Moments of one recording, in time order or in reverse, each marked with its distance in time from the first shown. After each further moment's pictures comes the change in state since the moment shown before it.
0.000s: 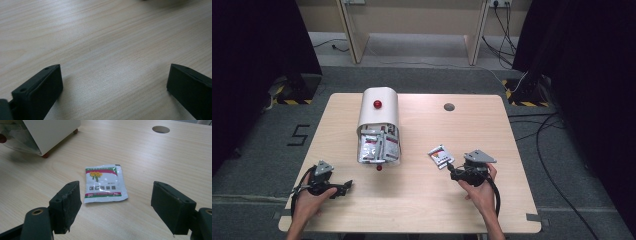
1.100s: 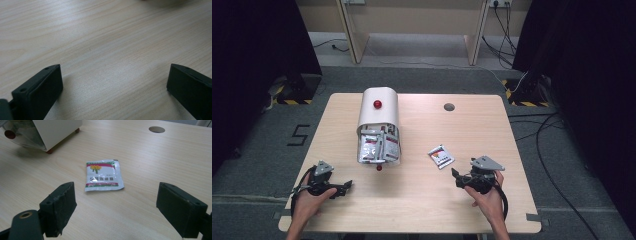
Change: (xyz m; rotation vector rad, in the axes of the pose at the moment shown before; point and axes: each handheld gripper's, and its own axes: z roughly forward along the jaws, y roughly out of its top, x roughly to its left) left arm 0.000 -0.001 0.000 -0.001 -0.001 -0.001; right arm -0.004 -0.012 -0.024 -0.017 0.002 -0.009
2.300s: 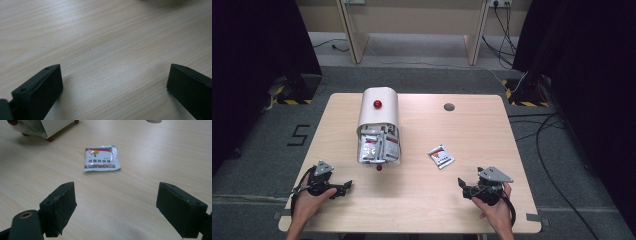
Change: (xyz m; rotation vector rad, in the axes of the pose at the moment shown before) left arm 0.000 0.000 0.000 0.000 -0.001 -0.001; right arm -0.004 -0.027 -0.022 0.008 -0.001 0.000
